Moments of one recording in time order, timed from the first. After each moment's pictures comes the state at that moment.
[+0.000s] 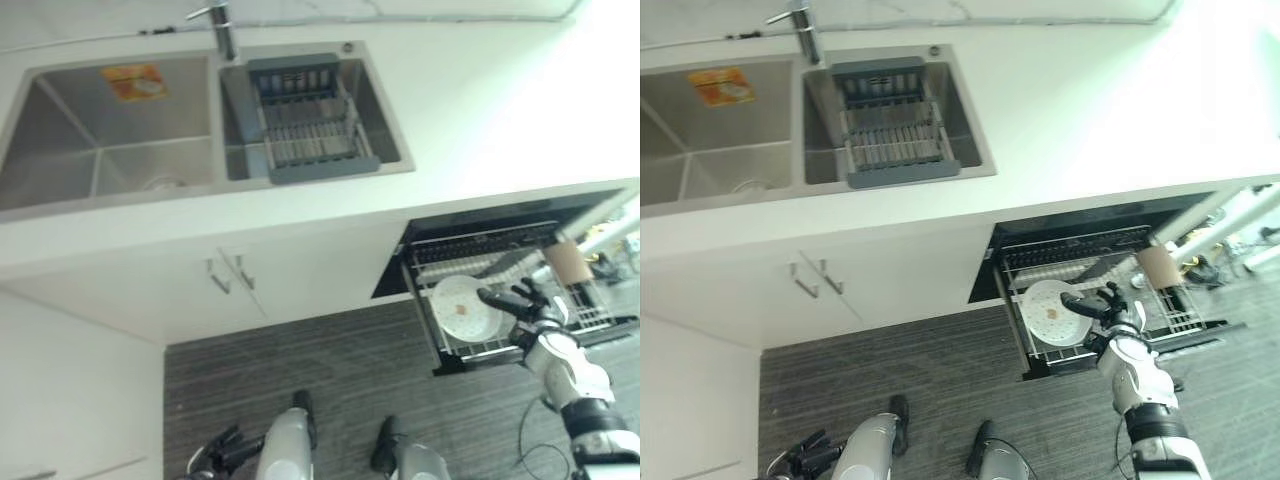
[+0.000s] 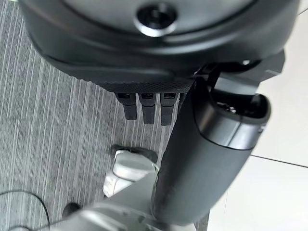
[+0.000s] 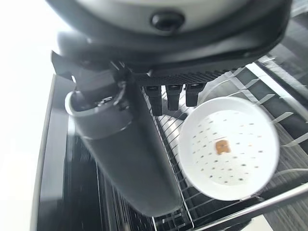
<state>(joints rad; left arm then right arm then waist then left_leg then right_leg) 0.08 0.30 0.02 1.10 -0.55 -0.05 -0.12 -0.21 -0.53 -0.08 0.47 0.77 0.28 -0.36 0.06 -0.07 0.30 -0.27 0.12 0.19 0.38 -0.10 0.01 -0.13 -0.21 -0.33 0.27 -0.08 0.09</state>
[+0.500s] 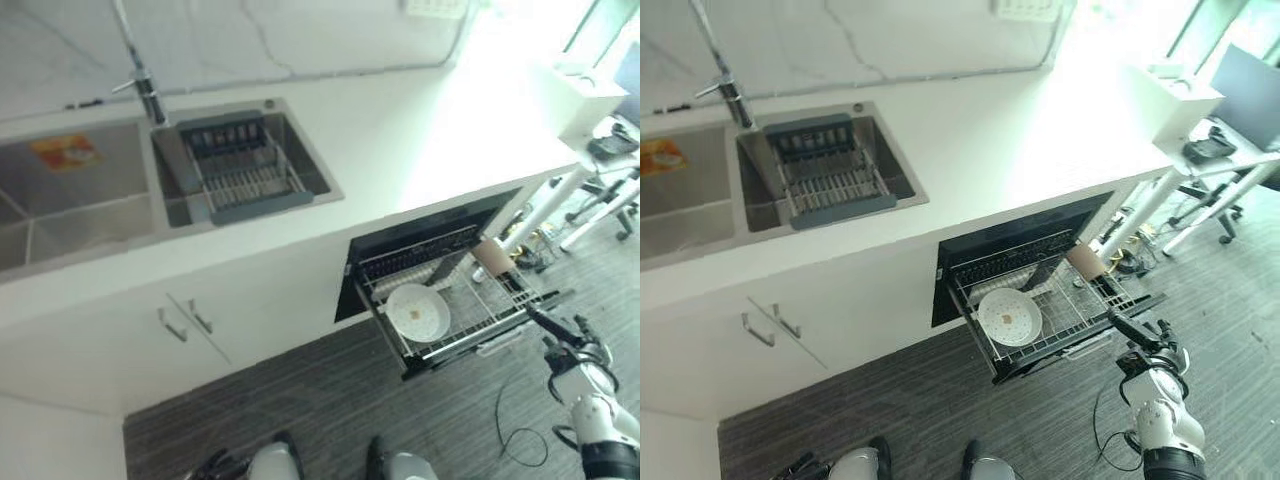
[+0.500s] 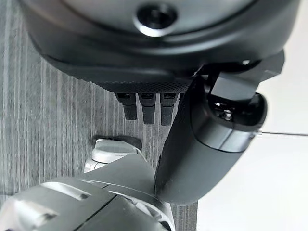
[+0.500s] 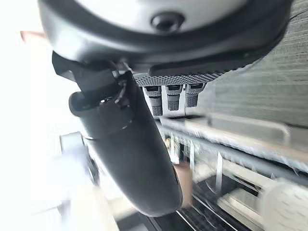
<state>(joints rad) 0.14 0.29 0.03 1.12 -0.58 -0.04 -0.09 -0.07 -0.46 -0.30 0.31 0.93 0.16 -0.55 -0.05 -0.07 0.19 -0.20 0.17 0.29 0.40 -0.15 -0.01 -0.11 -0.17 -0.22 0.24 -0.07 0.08</state>
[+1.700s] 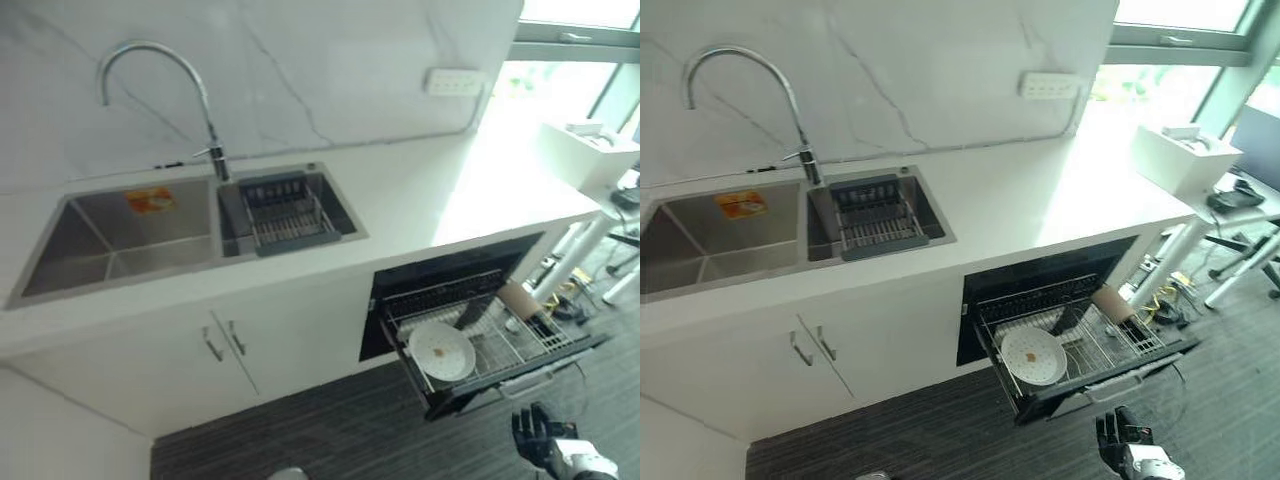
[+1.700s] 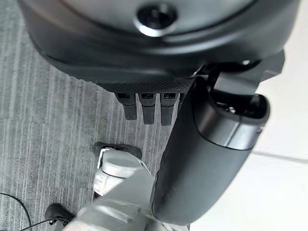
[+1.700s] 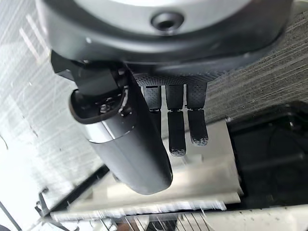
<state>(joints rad) 0.14 0.29 -0.01 1.23 -0.53 -0.02 -0.11 -0.18 -0.48 -0.37 1.15 1.46 0.17 -0.35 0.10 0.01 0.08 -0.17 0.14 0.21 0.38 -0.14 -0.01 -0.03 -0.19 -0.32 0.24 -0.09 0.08</state>
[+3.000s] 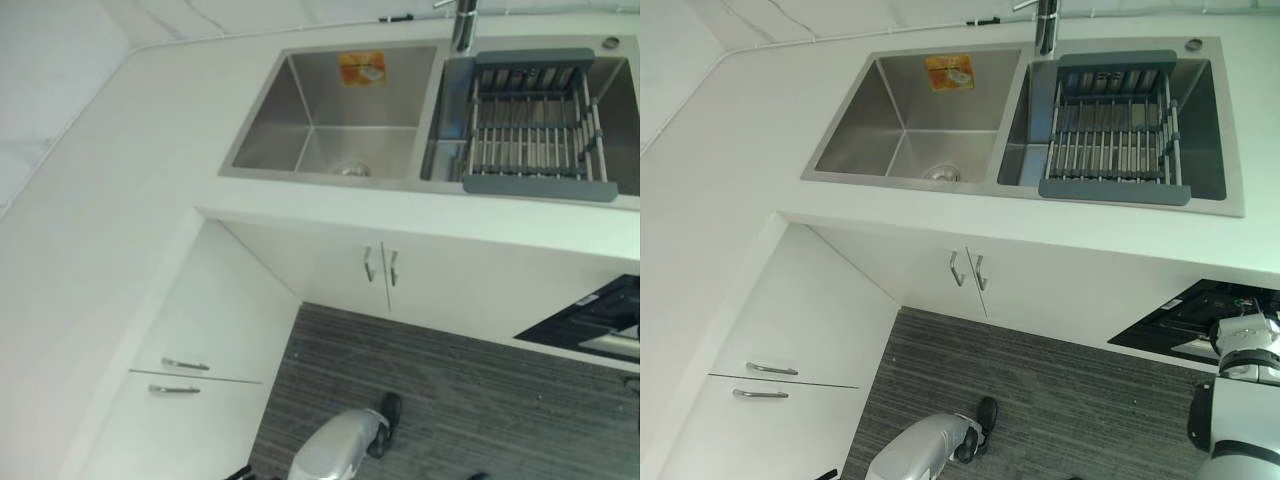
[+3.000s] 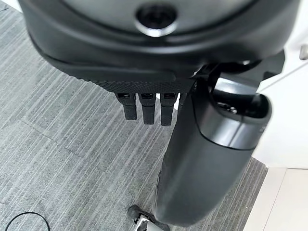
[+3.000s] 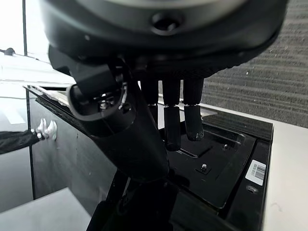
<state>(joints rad) 0.18 0.29 -0.10 1.05 -0.54 -0.01 -0.15 -0.76 -0.89 -0.13 1.37 1.30 0.05 -0.45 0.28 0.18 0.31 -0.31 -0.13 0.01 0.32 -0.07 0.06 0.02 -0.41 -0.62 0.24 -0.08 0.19</state>
